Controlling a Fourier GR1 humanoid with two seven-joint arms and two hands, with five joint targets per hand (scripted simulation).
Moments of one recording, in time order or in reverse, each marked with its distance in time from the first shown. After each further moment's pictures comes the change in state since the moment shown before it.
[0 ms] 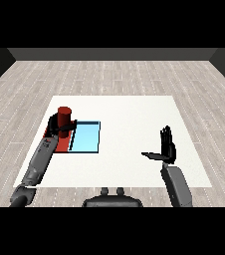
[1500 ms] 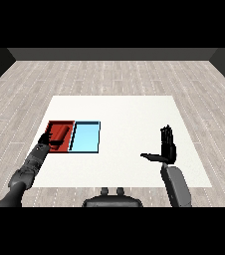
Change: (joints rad) left arm -0.244 0.049 0.061 1.016 -0.187 -0.075 -0.026; right arm 0.004 0.018 -0.009 -0.027 0.047 0.048 -0.129
